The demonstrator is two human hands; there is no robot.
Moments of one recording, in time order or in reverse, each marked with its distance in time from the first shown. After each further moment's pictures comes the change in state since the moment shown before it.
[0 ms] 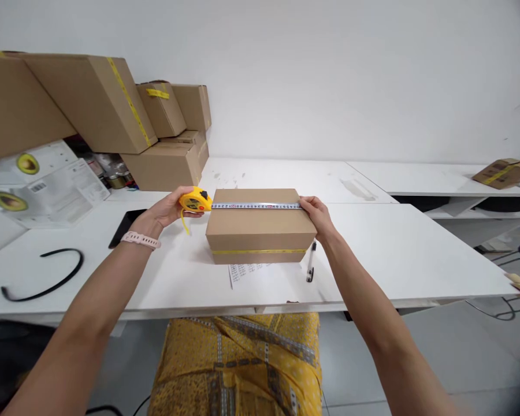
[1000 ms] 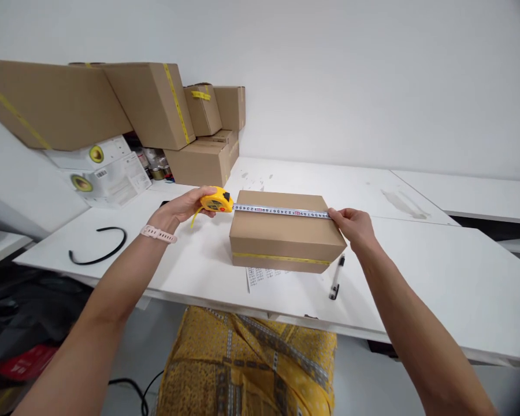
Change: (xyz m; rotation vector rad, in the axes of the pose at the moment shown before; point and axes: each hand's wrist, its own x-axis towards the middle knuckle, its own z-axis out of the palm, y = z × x) left_hand -0.027 0.014 -0.009 0.163 0.023 -0.001; right_hand -0.005 -0.018 0.001 -0.445 0.124 0.057
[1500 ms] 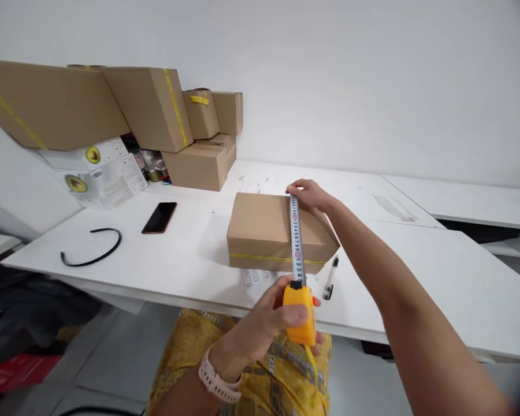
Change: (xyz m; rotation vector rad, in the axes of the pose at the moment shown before) left_hand -0.138 -0.053 0.246 -0.797 -0.353 -0.153; right_hand 0.039 -0.079 0.050 -0.222 -0.410 -0.366
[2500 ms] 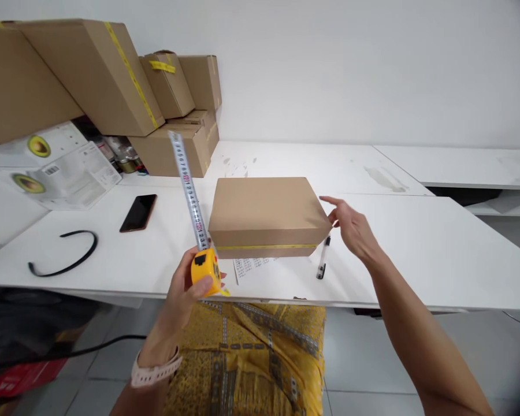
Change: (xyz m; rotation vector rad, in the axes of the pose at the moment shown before) left_hand -0.053 0.043 -0.095 0.531 0.572 0.367; right_hand -0.136 0.075 -0.028 -0.136 0.249 -0.083
